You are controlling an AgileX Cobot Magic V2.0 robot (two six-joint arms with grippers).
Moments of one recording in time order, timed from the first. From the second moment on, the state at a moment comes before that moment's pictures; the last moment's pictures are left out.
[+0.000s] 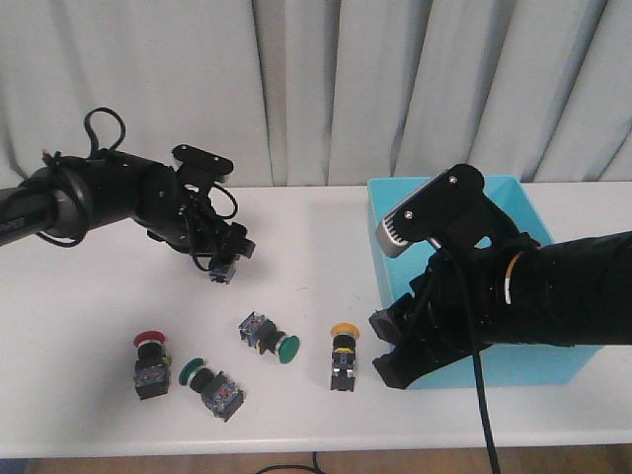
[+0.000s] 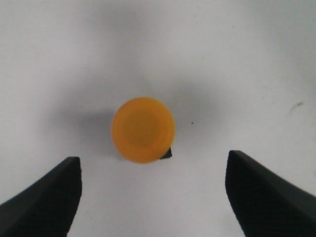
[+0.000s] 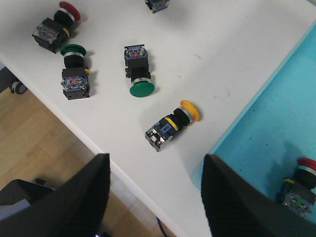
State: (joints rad) left arm -0.34 2.10 -1.54 0.04 0.52 0.04; right arm 0.61 1.24 -0.95 0.07 0.63 -0.18
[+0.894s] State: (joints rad) left arm -0.34 2.26 -1.76 0.04 0.66 0.01; right arm 0.61 1.26 -0.95 0.06 0.62 -0.20
